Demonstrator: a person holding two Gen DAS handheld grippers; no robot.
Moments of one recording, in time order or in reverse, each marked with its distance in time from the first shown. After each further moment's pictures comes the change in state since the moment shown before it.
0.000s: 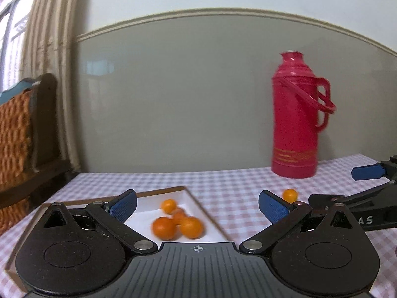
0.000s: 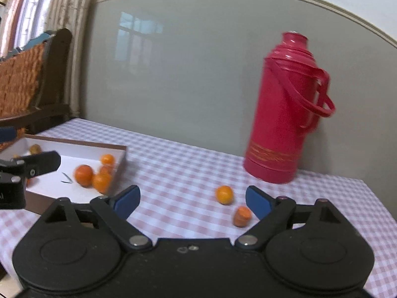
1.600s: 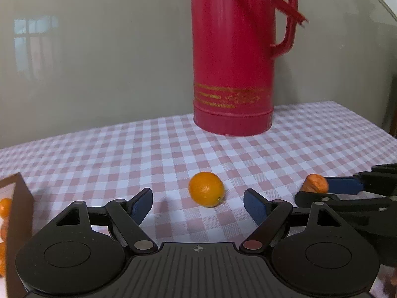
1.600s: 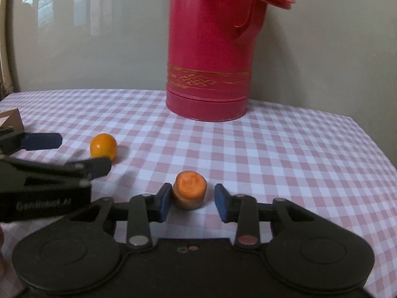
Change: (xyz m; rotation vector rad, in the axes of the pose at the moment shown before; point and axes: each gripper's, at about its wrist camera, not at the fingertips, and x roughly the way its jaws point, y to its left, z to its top) left arm 0.192 -0.157 -0.017 0.058 0.310 -0.246; right arm 0.128 -0.131 -0.042 0.143 0.261 -0.076
